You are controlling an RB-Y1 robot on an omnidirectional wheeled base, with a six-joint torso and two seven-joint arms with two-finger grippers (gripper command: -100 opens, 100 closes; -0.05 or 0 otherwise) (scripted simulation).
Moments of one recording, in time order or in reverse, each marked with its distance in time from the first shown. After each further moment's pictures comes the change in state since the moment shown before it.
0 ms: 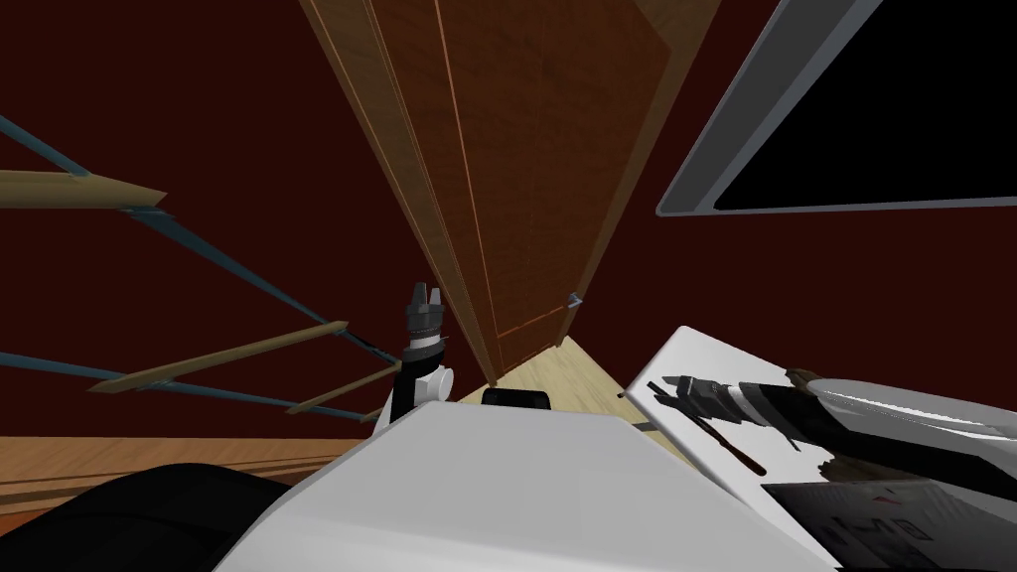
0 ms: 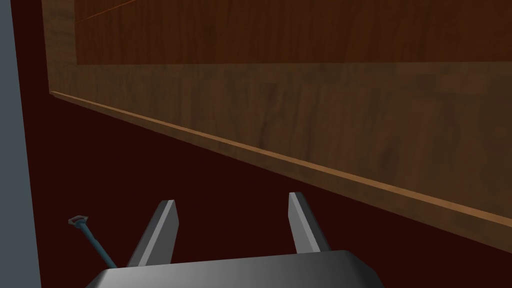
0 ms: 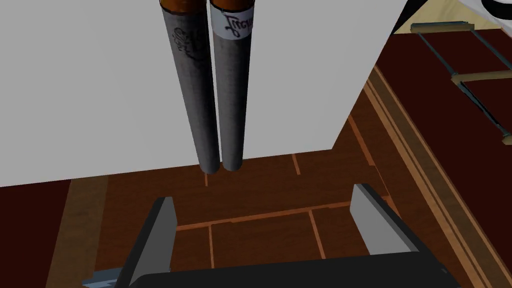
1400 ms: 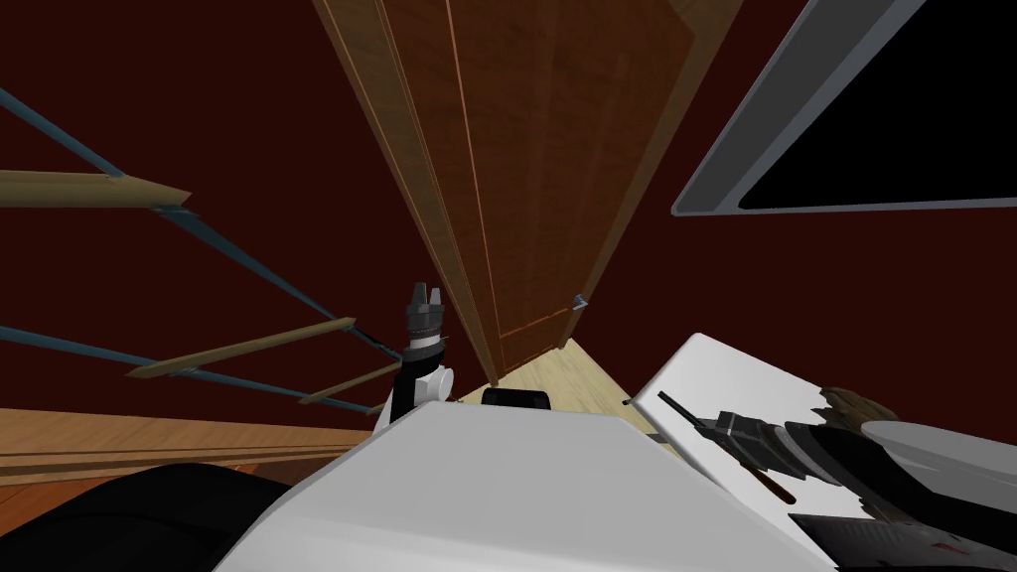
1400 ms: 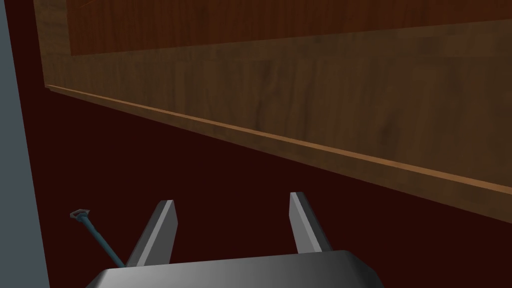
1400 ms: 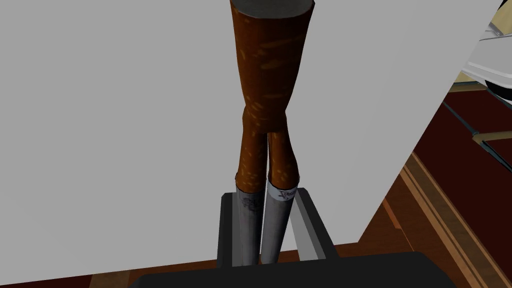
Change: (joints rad) left arm 0.000 0.000 0.000 0.000 0.000 0.000 0.000; right arm 0.038 0.025 0.111 0.089 0.058 0.061 0.011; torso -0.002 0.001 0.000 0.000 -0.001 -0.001
